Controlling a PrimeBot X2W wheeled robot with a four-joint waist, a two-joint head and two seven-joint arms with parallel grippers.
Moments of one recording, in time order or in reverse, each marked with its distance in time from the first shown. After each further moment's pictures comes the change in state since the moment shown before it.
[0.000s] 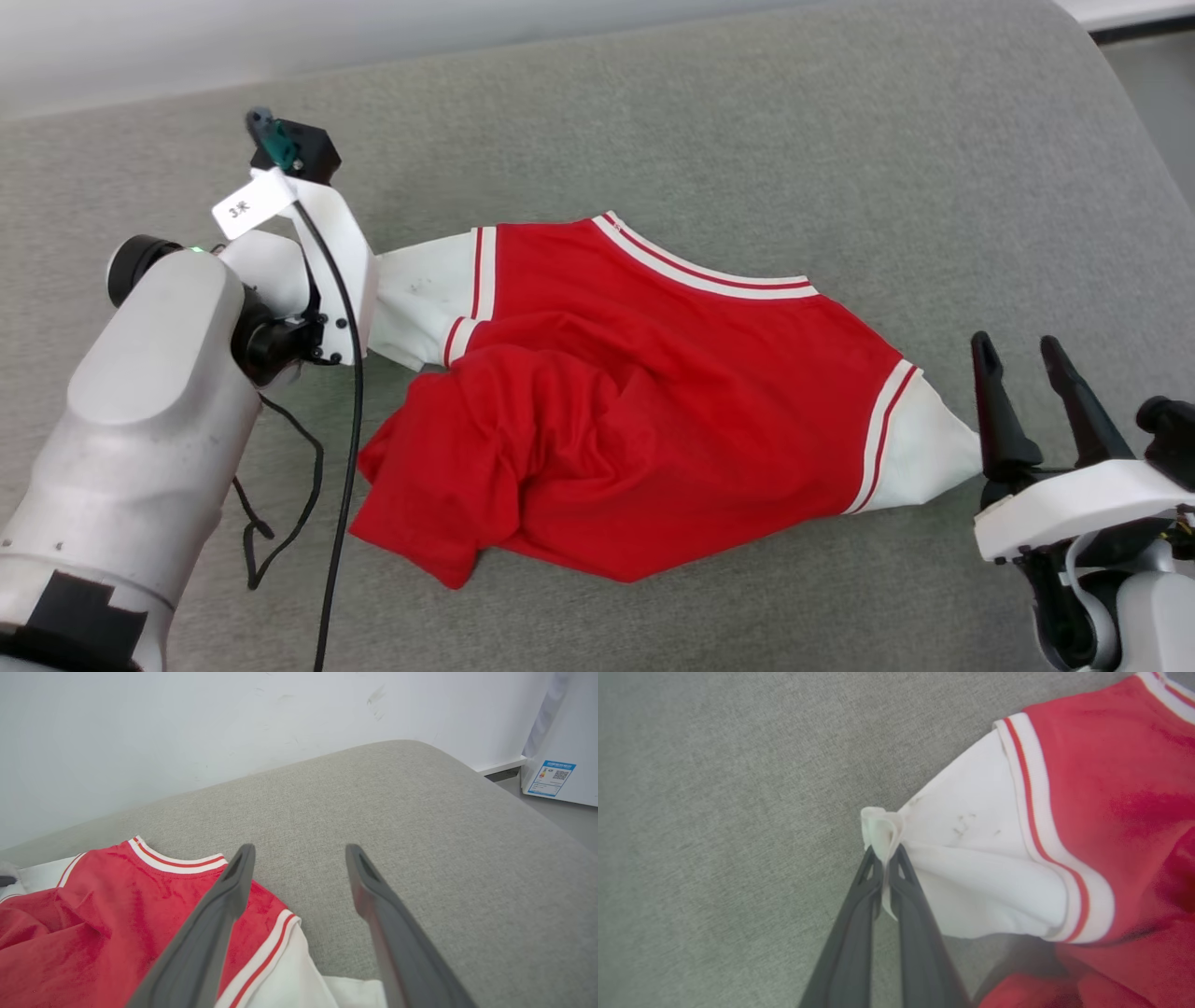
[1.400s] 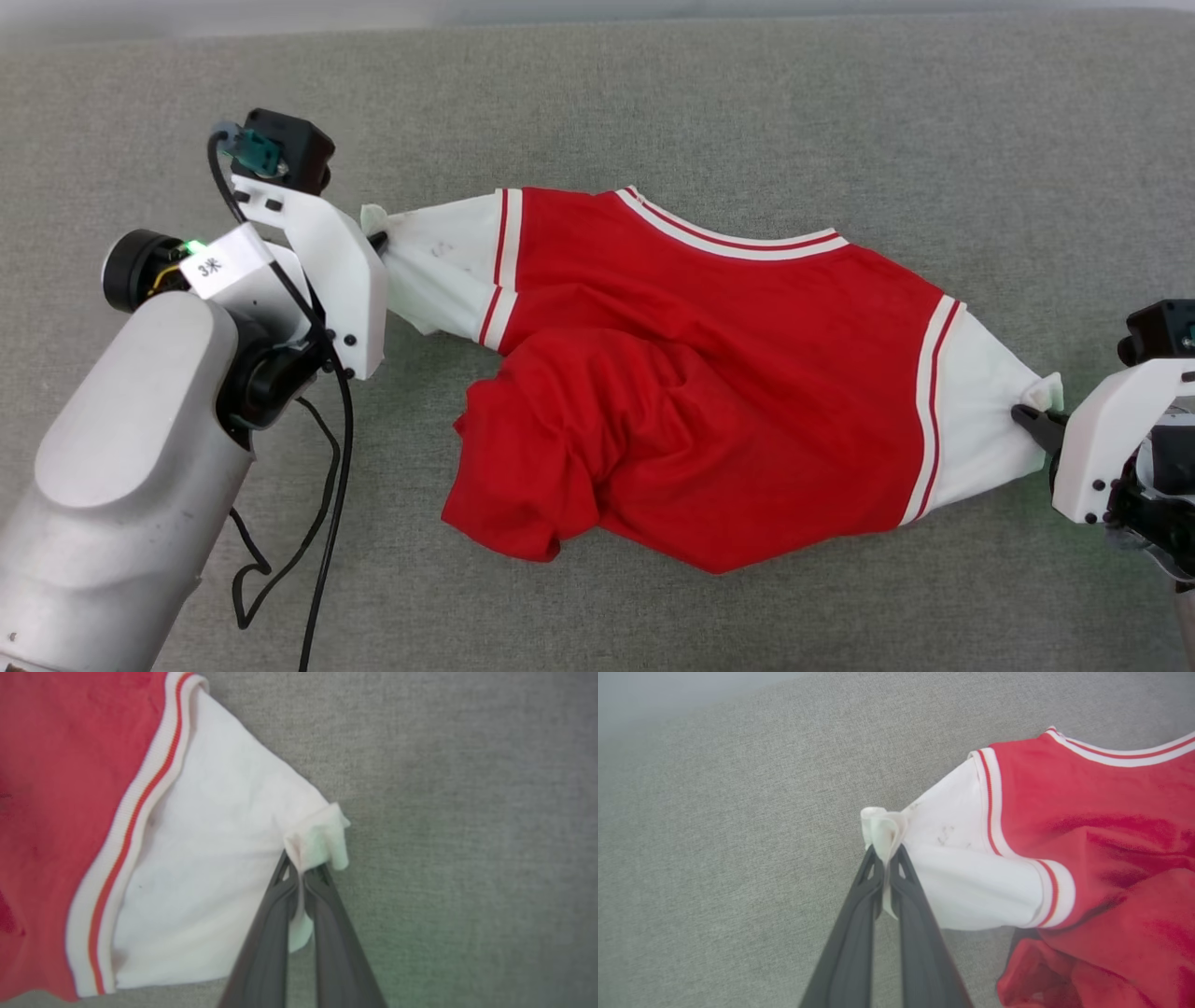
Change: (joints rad) left arm 0.179 0.098 0.047 -0.457 -0.027 0.138 -0.076; right arm -0.200 -0.316 0.138 0.270 0.214 -0.002 0.727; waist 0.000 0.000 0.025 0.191
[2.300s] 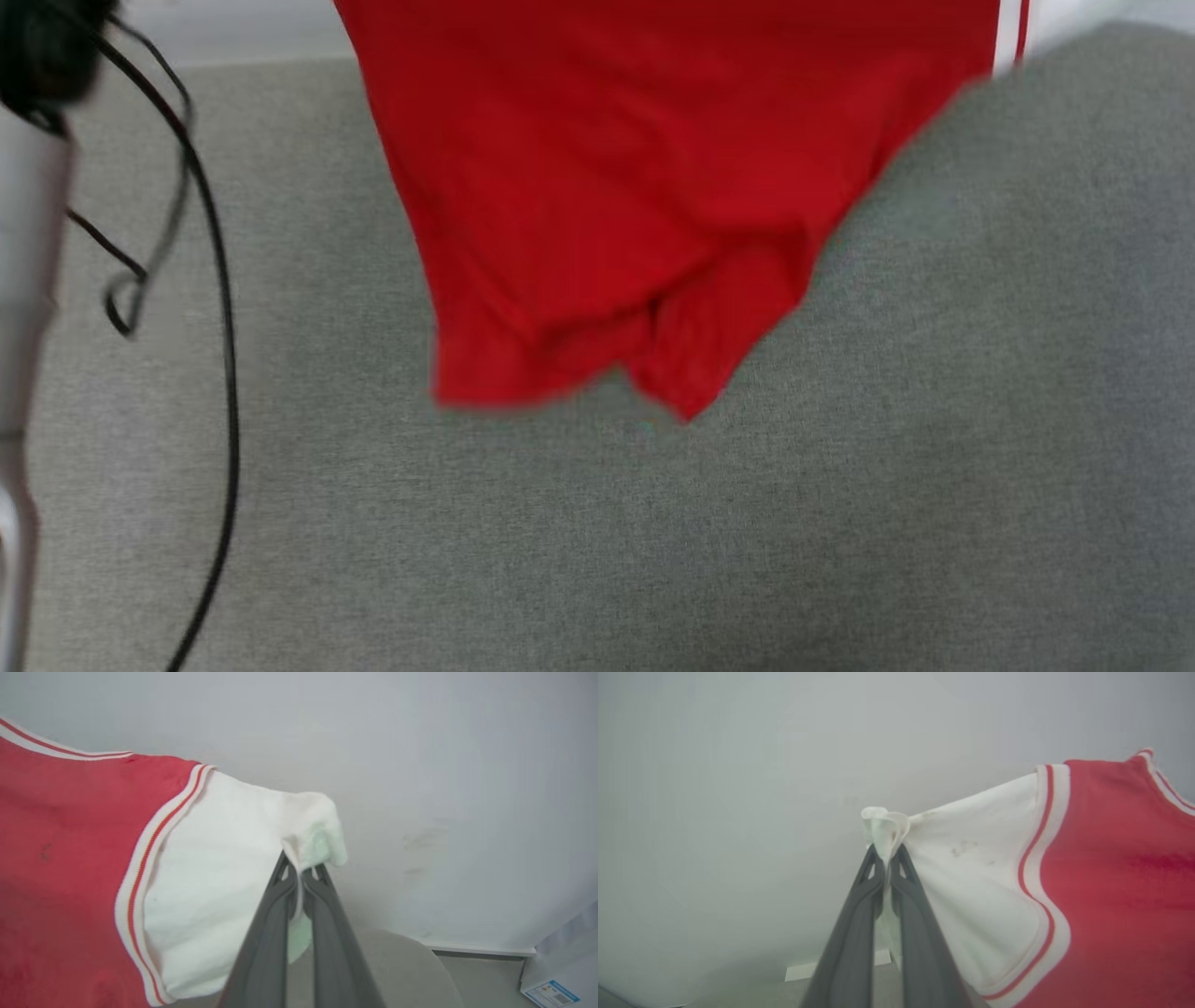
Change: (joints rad) left arm -0.447 -0.013 0.131 0.211 0.087 0.028 -0.347; right arm -0.619 -0.030 -0.019 -0.003 -0.157 0.002 -0.232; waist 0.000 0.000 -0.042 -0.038
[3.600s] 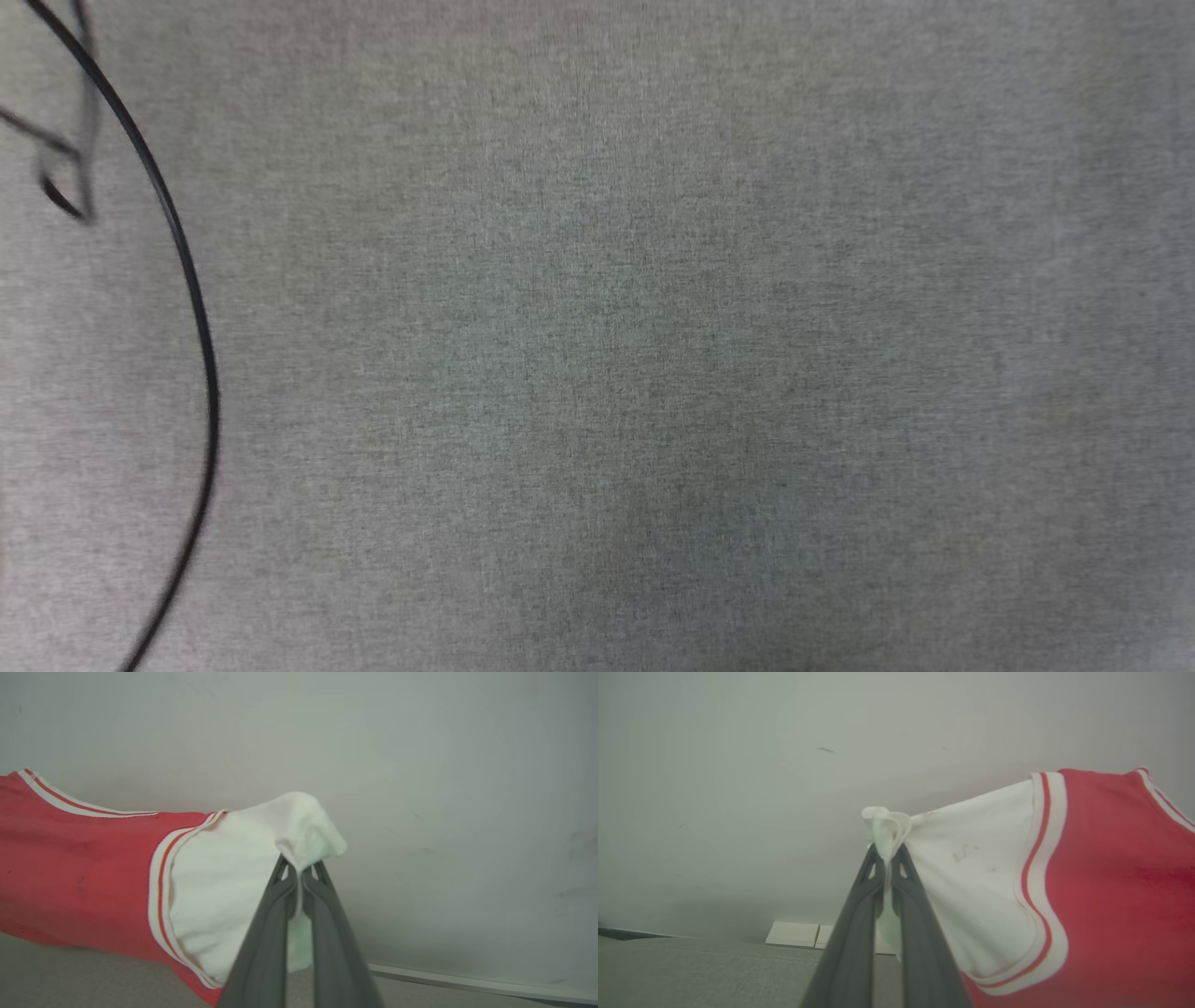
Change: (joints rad) left arm -0.326 -0.036 0.083 0.458 -0.027 -0.063 -0.332; right arm -0.582 0.075 0.294 0.561 0.146 0.000 -0.459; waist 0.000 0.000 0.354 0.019
